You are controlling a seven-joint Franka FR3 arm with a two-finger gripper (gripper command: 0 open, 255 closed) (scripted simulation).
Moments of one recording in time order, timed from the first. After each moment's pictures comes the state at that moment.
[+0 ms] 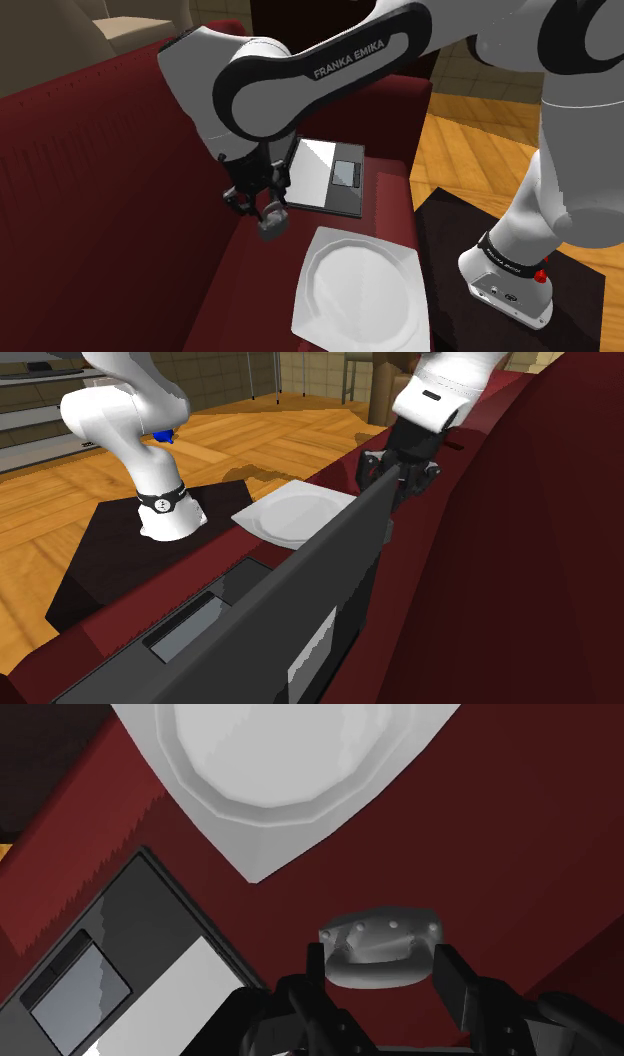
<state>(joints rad) 0.34 0.45 0.52 -1.57 -0.20 1.67 1.08</state>
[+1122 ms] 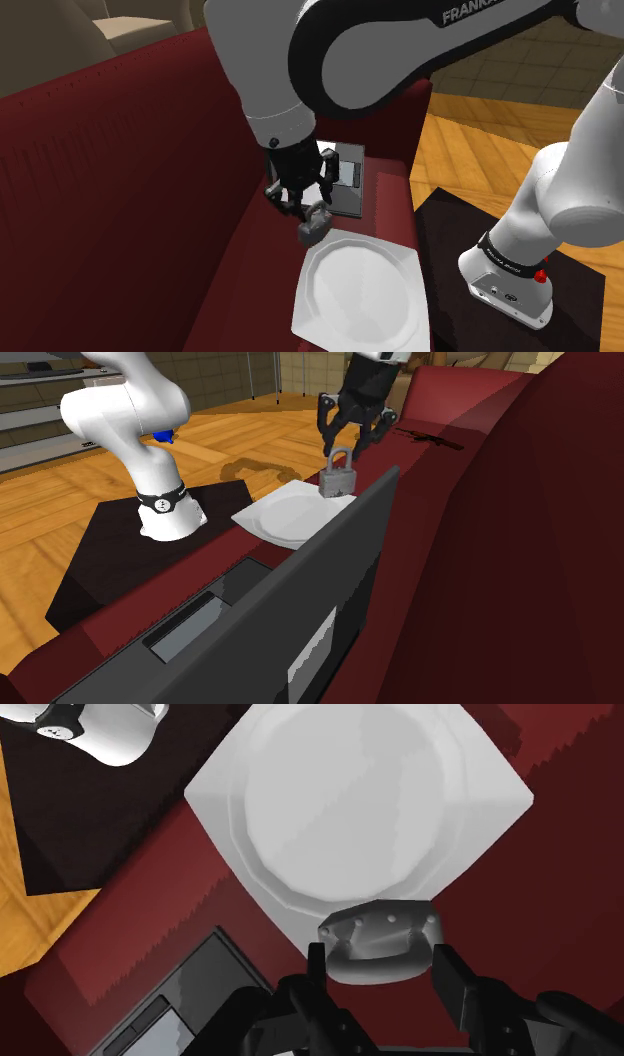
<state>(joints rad) 0.29 0.09 0.58 -1.87 -0.02 1.65 1.06</state>
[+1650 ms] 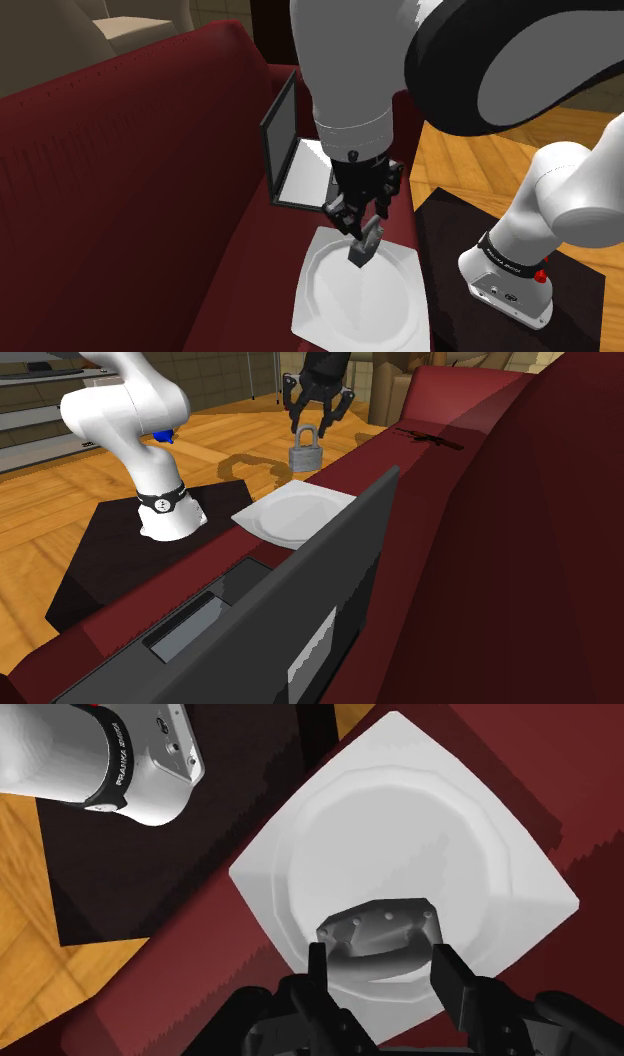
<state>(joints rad) 0.32 -0.23 0.59 -2.13 0.16 1.64 1.02</state>
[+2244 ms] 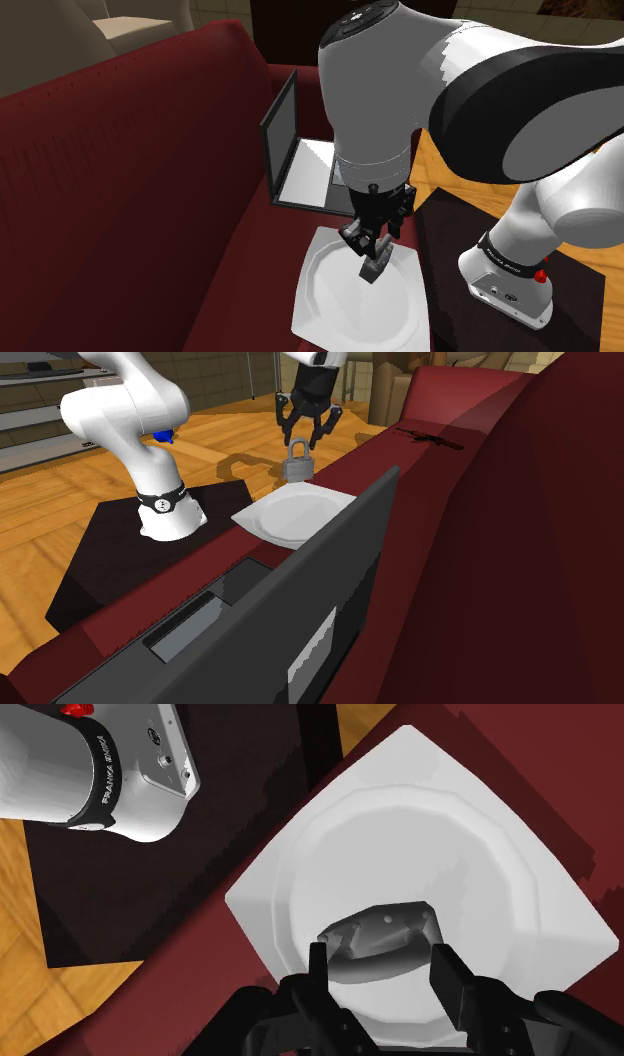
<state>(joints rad) 0.35 -0.30 0.60 -2.27 0.21 1.73 1.02</state>
